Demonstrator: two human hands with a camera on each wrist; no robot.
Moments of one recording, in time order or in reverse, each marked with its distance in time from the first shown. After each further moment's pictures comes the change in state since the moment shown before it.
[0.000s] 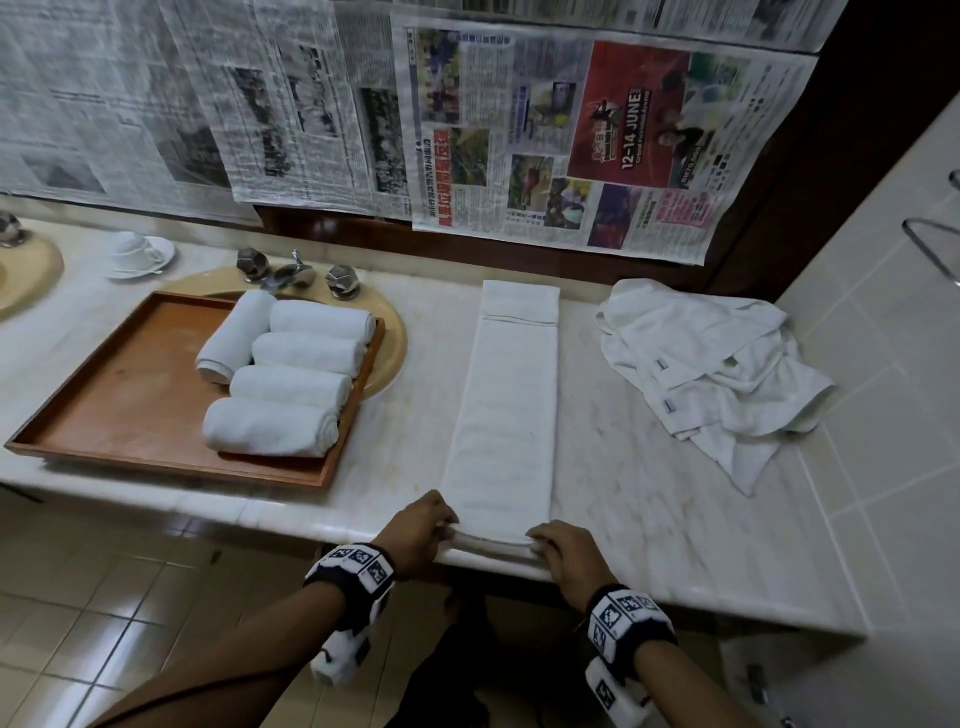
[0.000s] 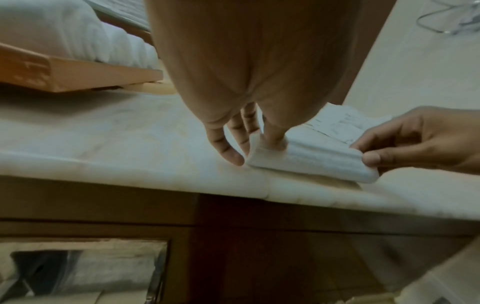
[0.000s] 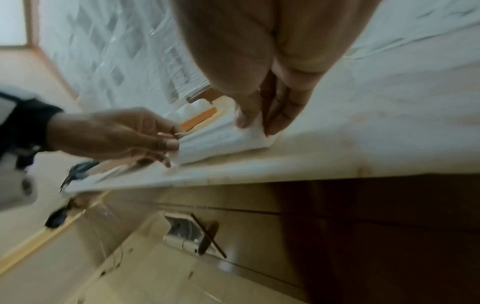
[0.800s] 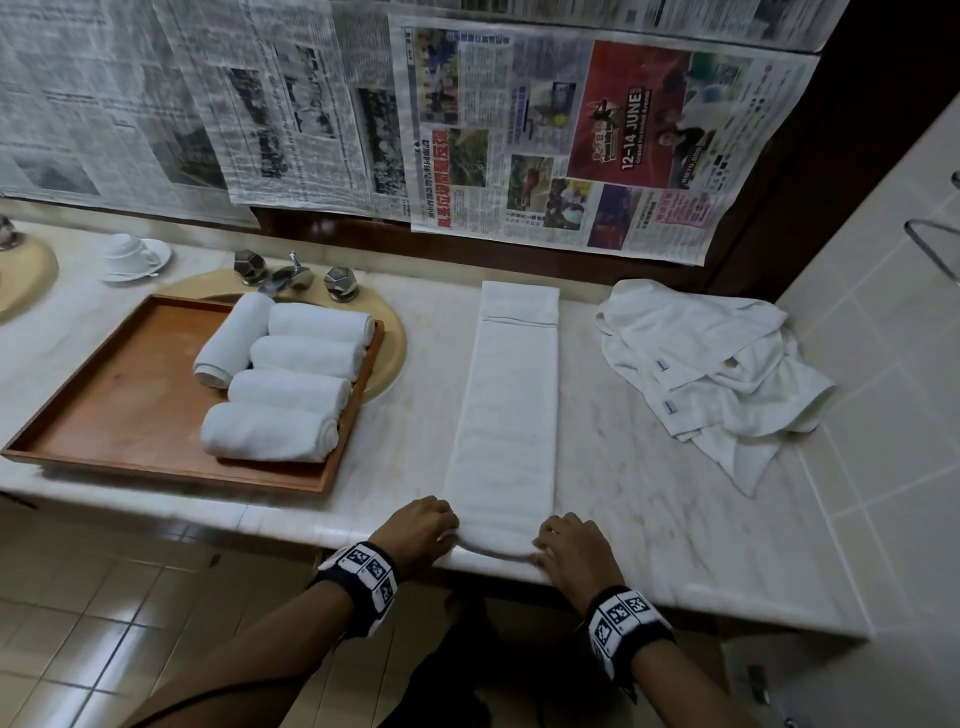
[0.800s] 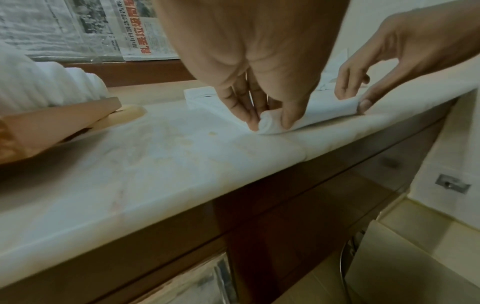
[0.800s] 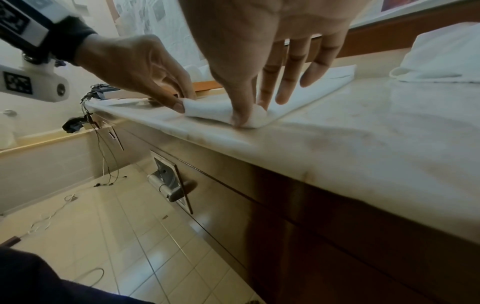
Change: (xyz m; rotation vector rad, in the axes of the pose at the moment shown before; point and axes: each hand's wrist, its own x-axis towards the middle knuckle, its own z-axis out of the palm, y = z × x) left_hand 0.008 -0.004 -0.006 0.334 -0.051 0.230; right_hand 0.006 0.004 0.000 -0.587 0.005 -0.122
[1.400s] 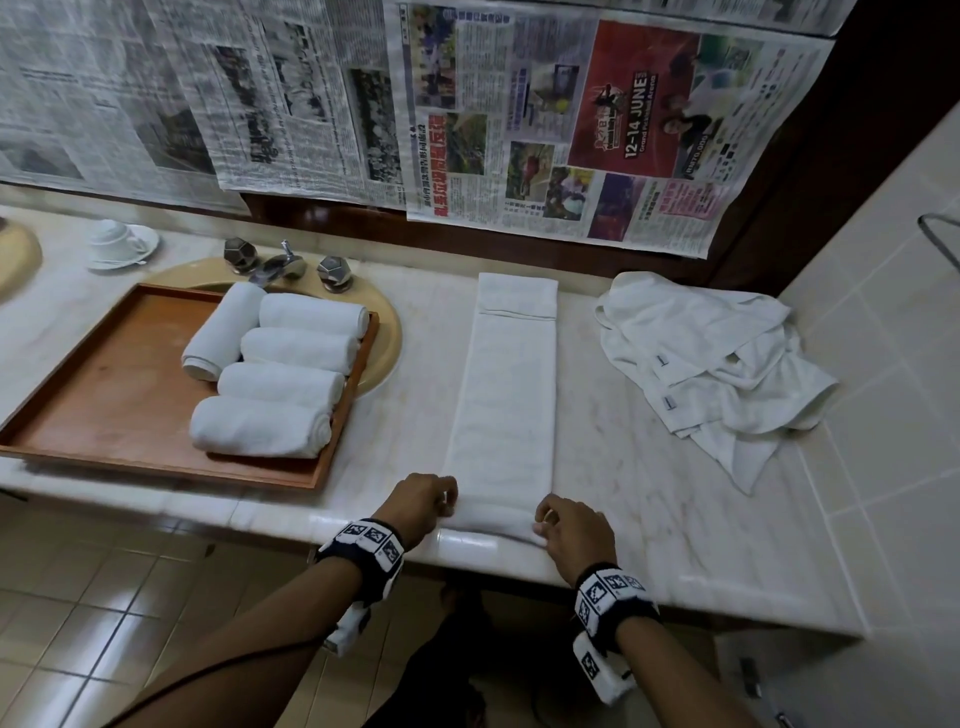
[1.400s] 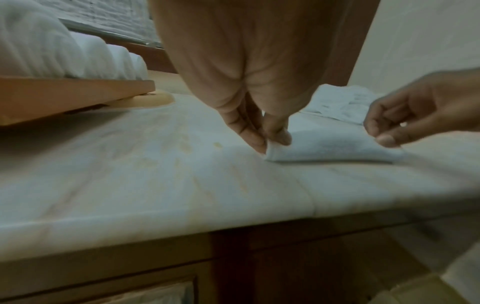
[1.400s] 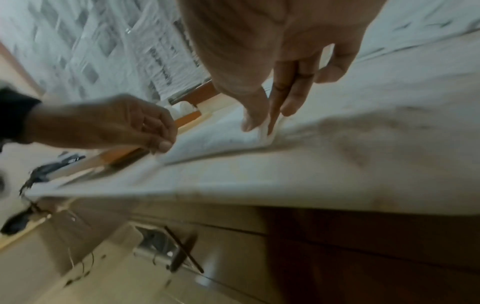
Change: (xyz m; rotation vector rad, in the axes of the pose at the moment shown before) left_hand 0.026 -0.005 -0.014 -0.309 0.031 -0.295; right_hand 0.019 0.005 -0.007 0.308 -0.017 0.372
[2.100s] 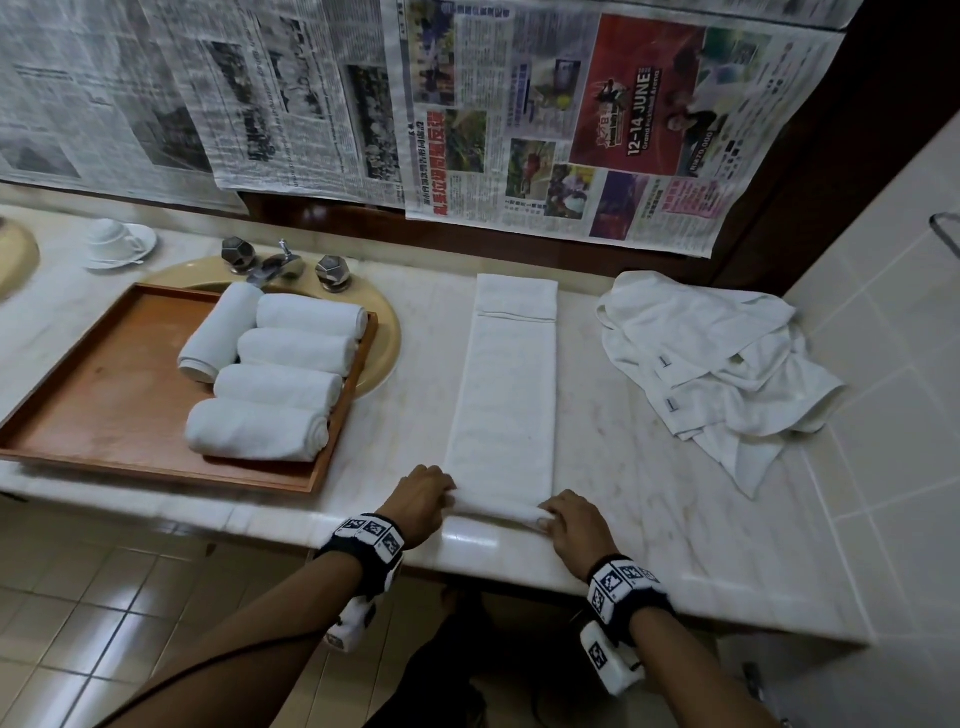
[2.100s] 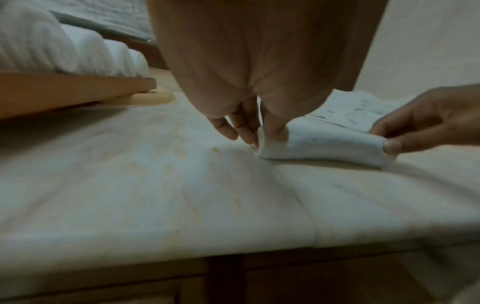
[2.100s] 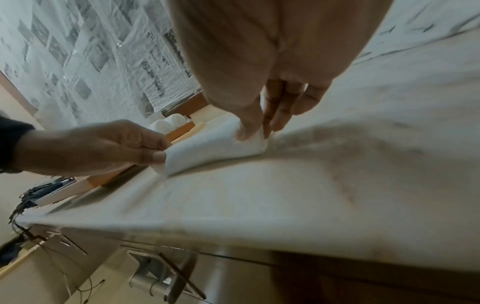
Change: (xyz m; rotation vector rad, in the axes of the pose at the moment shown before) left_hand 0.011 -0.002 0.004 0.096 0.016 0.073; right_hand 0.016 0.013 -0.003 0.149 -0.086 -0.132
